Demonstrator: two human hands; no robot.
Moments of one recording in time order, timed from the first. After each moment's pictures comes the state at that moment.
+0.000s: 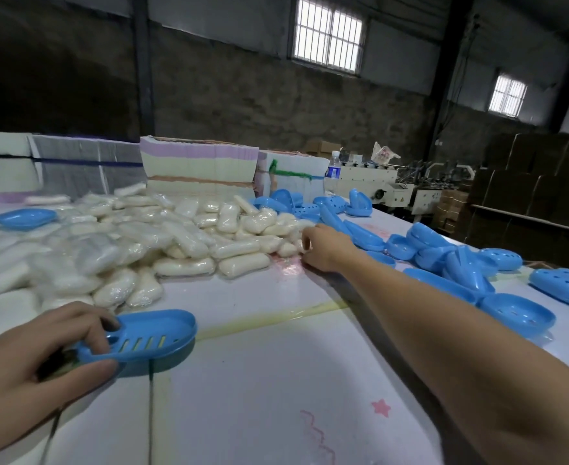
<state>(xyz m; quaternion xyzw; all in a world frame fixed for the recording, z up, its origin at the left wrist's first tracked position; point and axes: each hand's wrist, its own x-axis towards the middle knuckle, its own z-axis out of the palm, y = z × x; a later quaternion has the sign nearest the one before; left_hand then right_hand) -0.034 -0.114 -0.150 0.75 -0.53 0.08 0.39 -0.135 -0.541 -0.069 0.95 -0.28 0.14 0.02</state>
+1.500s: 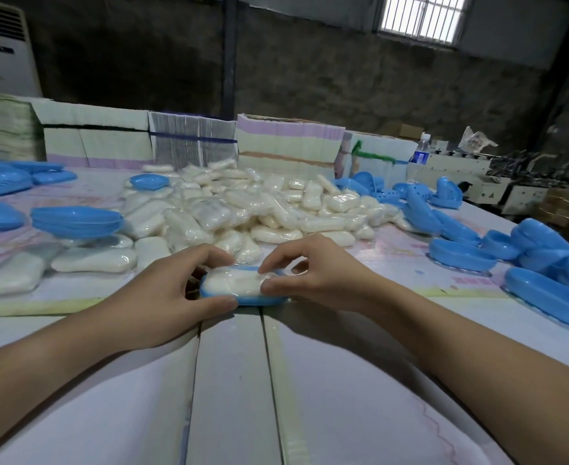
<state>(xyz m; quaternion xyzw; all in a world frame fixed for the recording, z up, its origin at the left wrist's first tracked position) -0.068 -0.114 -0.115 0.79 -0.43 0.02 0.44 -0.159 -0.337 -0.075 0.93 0.08 0.14 -0.34</state>
